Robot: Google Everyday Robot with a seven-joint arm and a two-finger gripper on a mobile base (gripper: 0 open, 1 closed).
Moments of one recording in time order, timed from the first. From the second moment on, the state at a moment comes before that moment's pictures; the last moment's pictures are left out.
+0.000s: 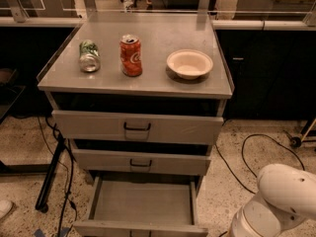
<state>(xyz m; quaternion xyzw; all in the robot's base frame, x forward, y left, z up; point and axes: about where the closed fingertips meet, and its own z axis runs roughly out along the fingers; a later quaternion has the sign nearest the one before) 0.257 -0.175 0.588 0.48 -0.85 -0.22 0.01</state>
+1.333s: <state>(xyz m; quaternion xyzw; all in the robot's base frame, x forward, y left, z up) 0.254 -0.167 0.452 0.40 -0.86 -0.30 0.04</state>
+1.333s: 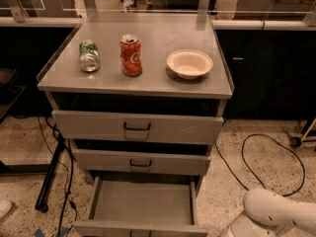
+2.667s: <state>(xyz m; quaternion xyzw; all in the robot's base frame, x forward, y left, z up) 0.208 -0.167 0.310 0.31 -0.87 -0.36 0.11</state>
